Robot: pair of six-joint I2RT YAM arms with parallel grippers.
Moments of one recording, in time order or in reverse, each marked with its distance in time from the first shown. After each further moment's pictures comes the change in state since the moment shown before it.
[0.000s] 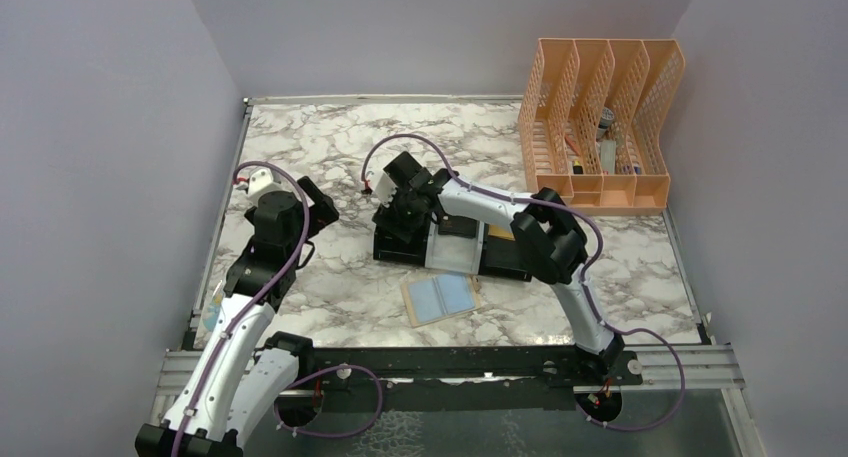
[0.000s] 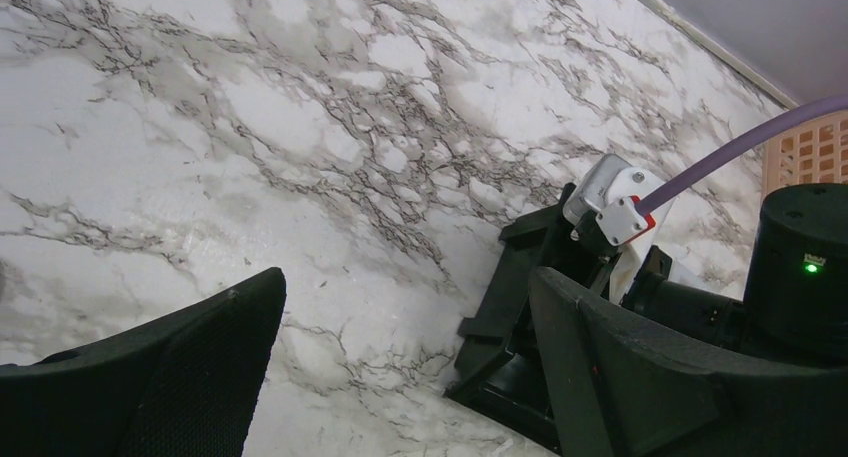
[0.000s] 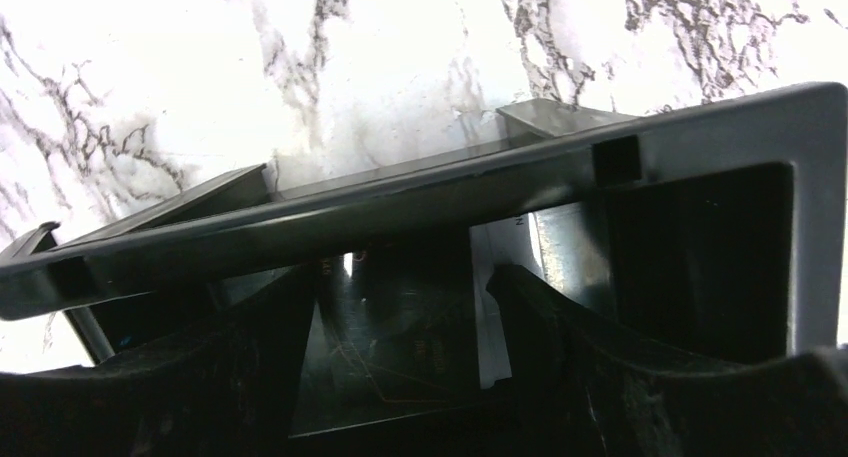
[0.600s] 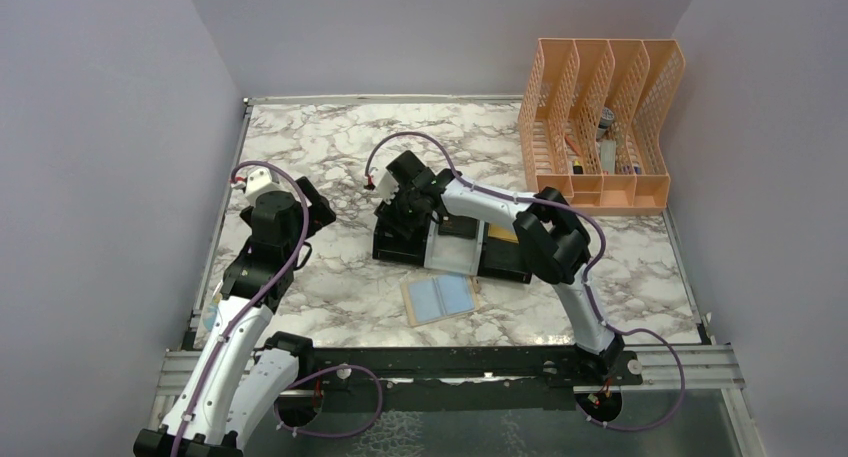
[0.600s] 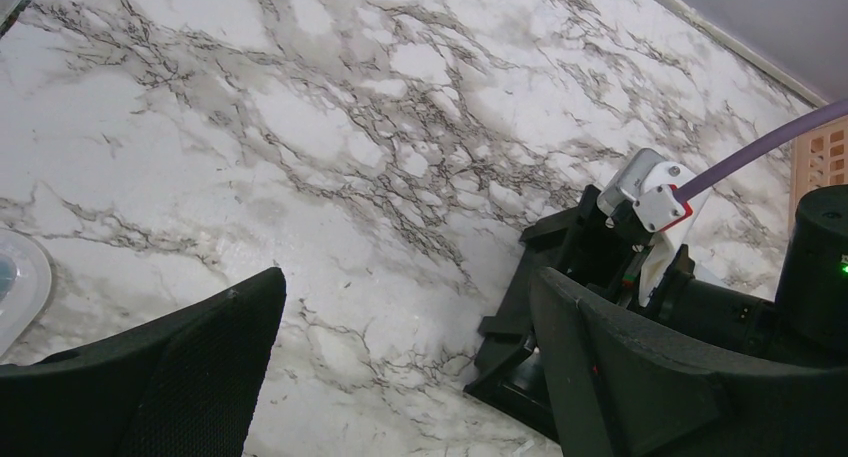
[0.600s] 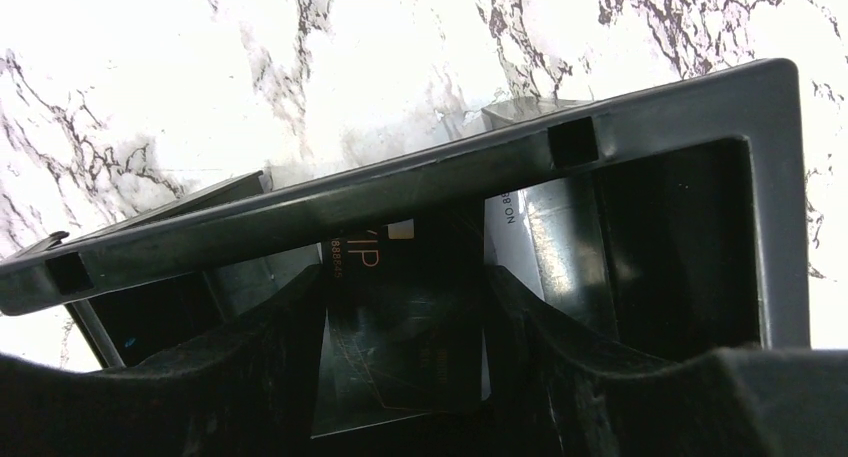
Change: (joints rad) left arm 0.000 -0.019 0.029 -0.049 -0.038 0.041; right arm 0.003 -0.035 -0.059 0.090 0.018 0.061
